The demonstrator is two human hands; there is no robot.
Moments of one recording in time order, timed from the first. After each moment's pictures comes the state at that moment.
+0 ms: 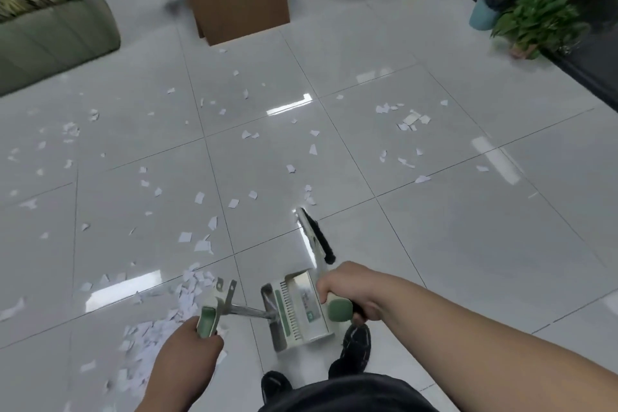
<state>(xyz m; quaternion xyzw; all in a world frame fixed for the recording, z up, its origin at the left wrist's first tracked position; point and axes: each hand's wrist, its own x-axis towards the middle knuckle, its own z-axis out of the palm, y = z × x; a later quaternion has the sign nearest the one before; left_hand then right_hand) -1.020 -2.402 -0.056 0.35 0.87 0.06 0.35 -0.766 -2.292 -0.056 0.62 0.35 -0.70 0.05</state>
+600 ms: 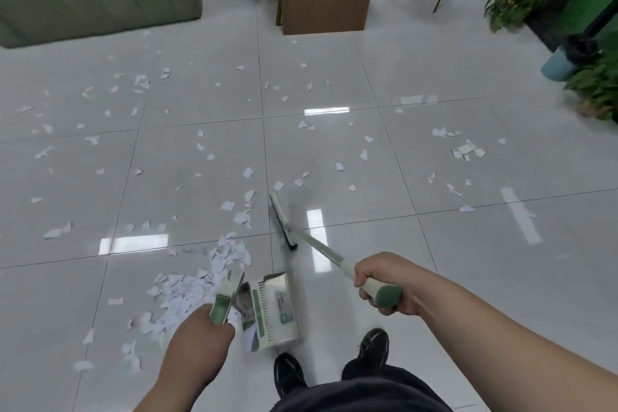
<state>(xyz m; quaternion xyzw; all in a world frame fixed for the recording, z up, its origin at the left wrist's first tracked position) -1.151 -2.501 -0.053 0.26 0.88 0.14 0.37 -0.895 -2.332 -0.042 0.63 0.33 -0.70 0.05</state>
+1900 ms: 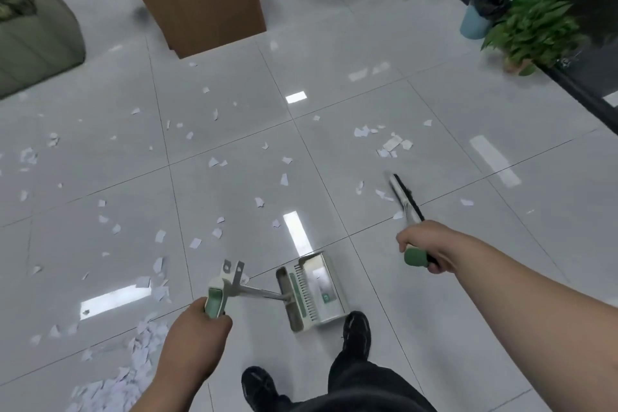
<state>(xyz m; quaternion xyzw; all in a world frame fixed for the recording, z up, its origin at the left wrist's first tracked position) -0.842 -2.131 -0.062 0.38 0.87 0.08 0.32 -0.481 -1.983 -0.090 0.76 0.30 -0.58 0.00</state>
